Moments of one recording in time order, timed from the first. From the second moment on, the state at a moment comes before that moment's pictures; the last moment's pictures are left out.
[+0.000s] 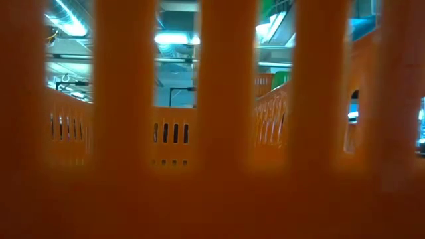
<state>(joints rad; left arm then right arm) 0.24 1.85 2.15 -0.69 -0.21 0.37 -0.38 1.02 1.67 -1.49 0.10 -0.27</state>
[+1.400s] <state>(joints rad) 0.24 2.12 2.15 -0.51 -0.05 0.28 -0.38 1.00 1.67 -1.49 0.16 -0.27</state>
